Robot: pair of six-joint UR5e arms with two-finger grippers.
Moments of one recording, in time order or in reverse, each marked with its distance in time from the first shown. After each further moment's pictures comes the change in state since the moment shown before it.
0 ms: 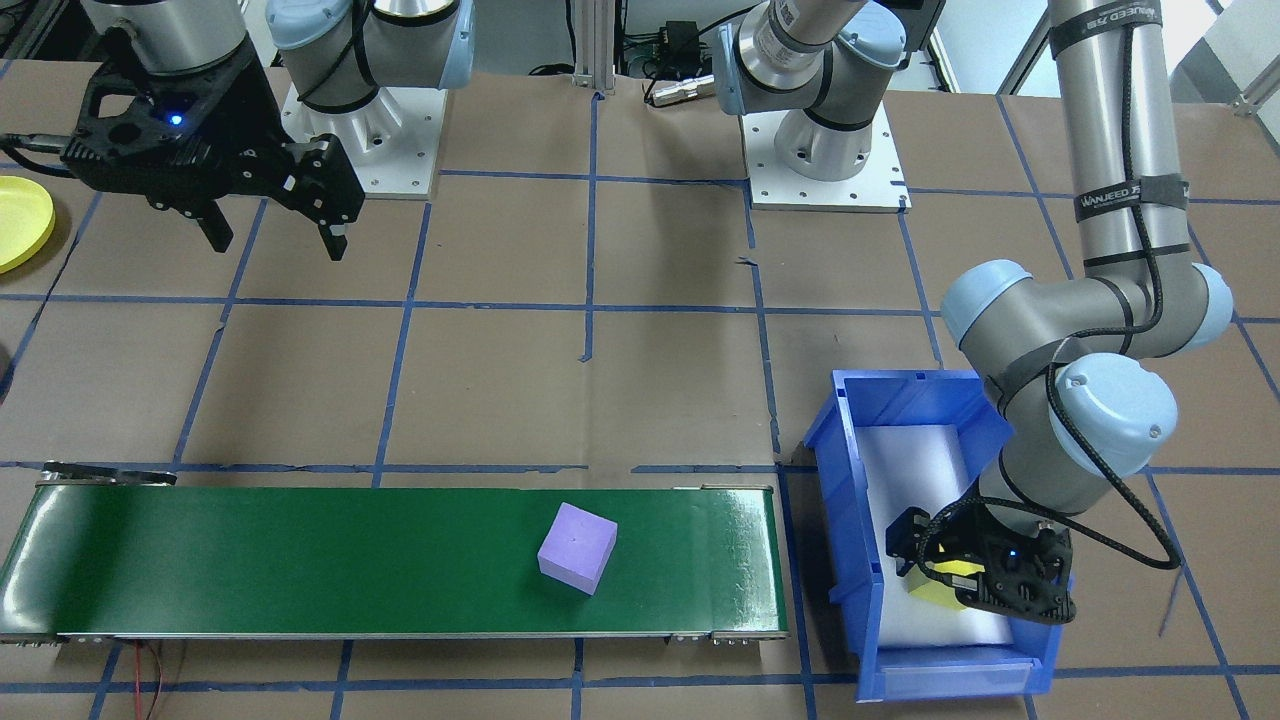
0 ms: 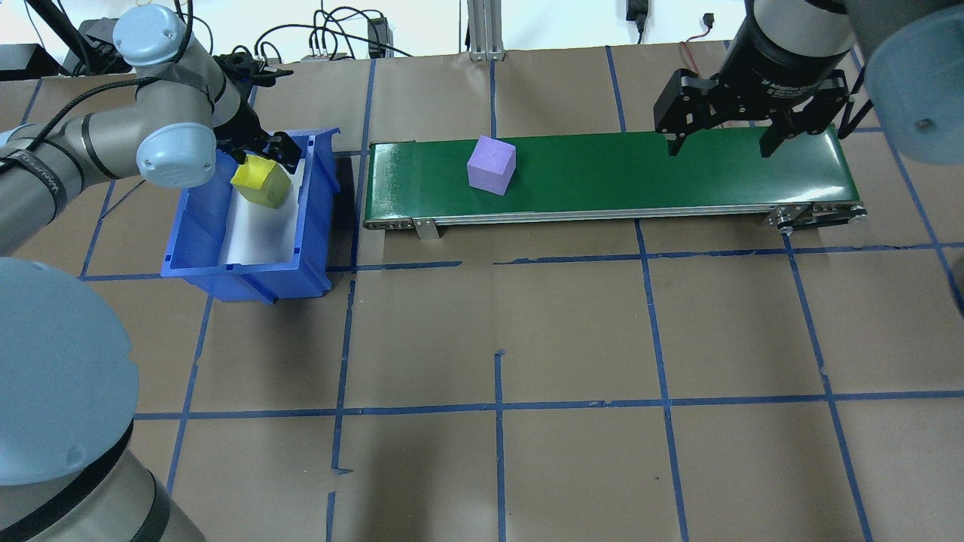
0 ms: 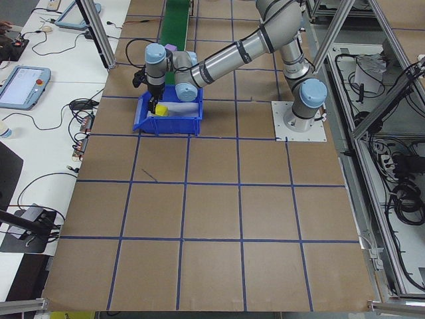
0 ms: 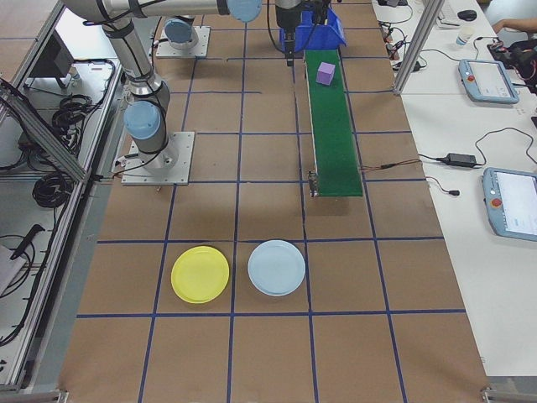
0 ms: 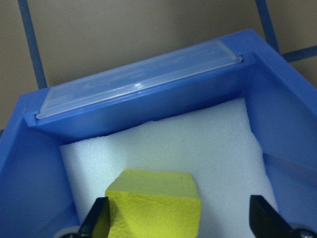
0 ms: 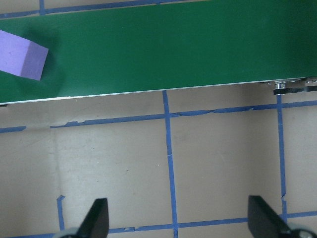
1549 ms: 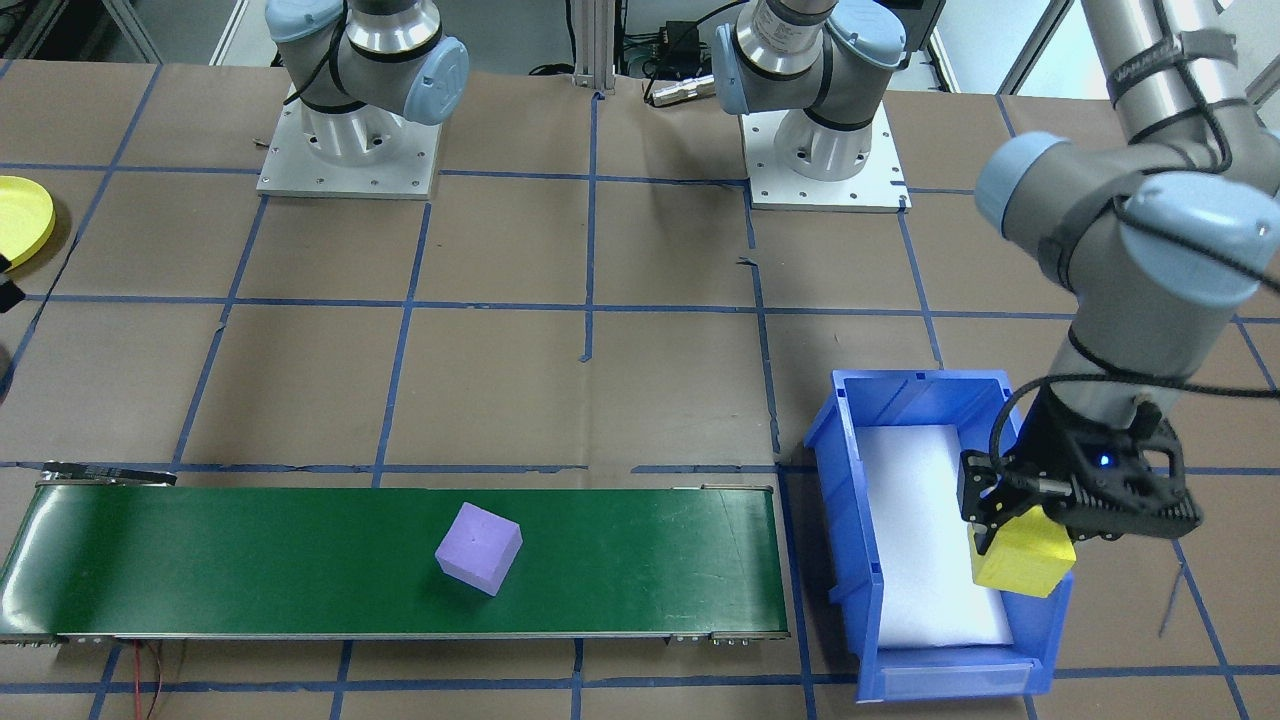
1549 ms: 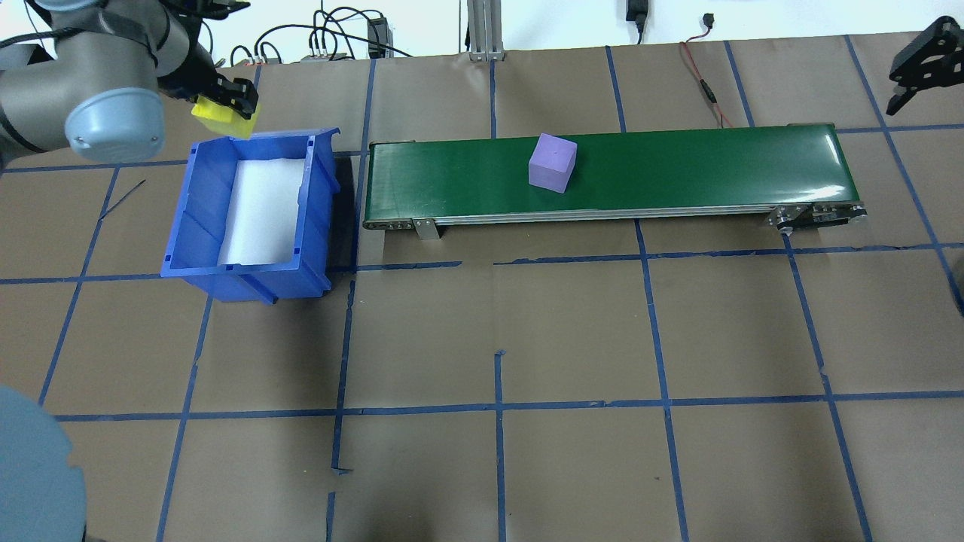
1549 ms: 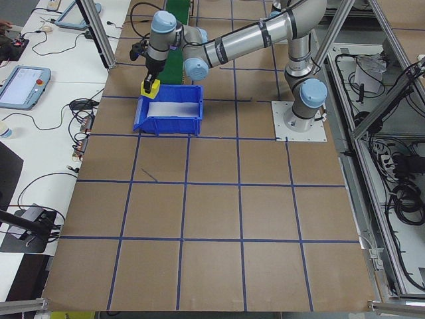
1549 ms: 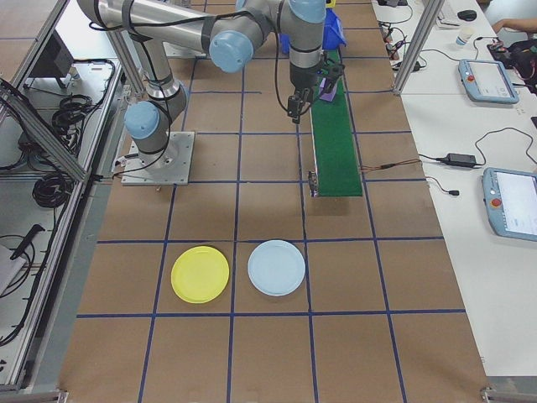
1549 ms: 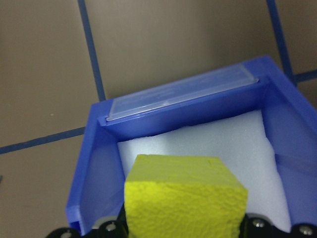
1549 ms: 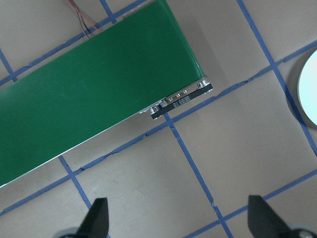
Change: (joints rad) left arm -0.007 0.228 0.003 0.004 -0.060 -0.041; right arm -0.414 0.106 -0.106 0.032 0.034 -0.031
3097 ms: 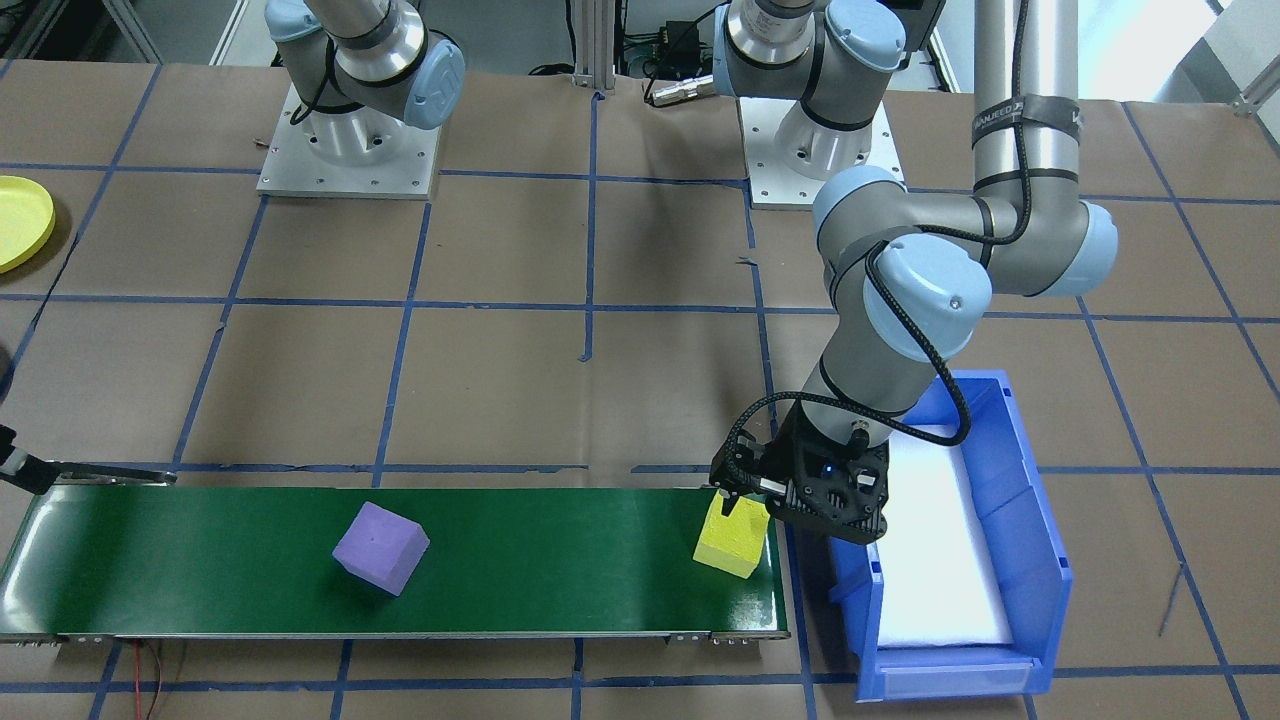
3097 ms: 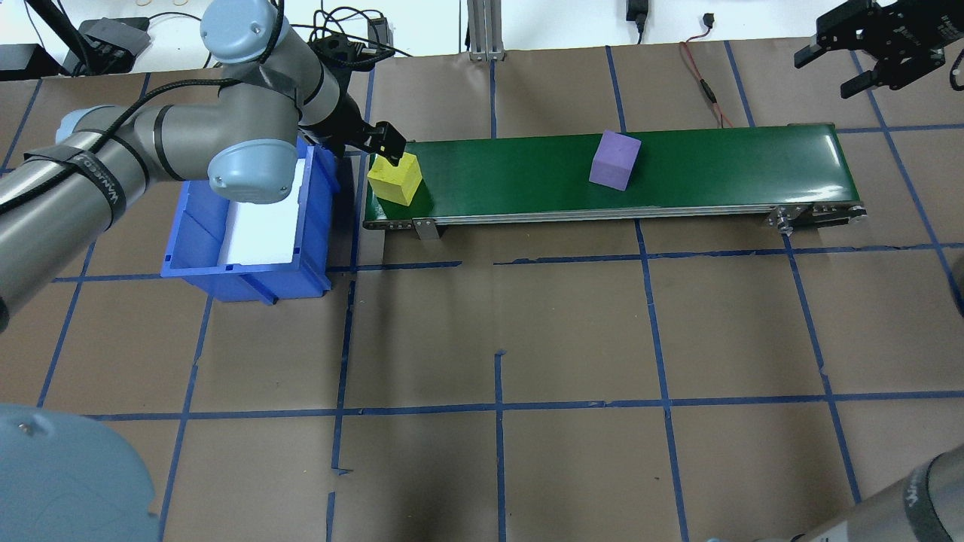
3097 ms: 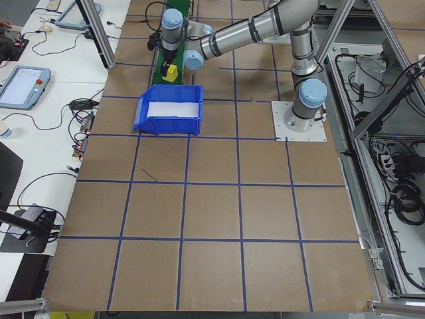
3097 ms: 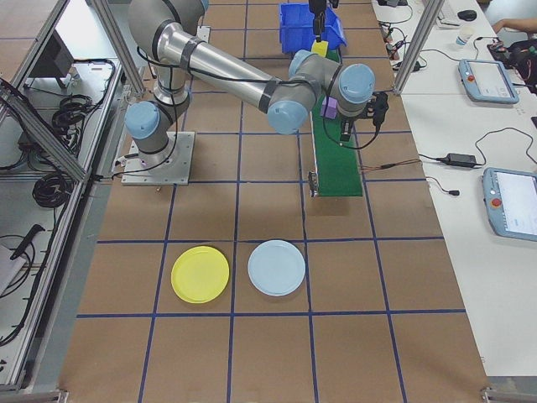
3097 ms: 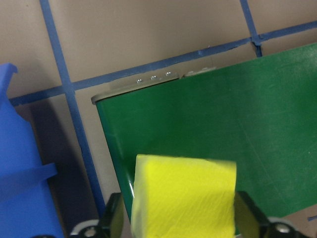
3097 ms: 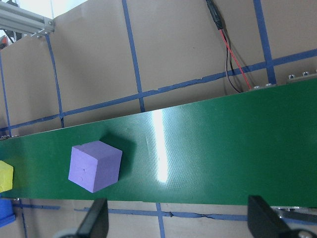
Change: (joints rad) left arm -0.214 -0.079 -0.068 -0.028 -0.045 -0.170; right arm -0.053 0.305 -0.112 -0.015 0.480 -0.378
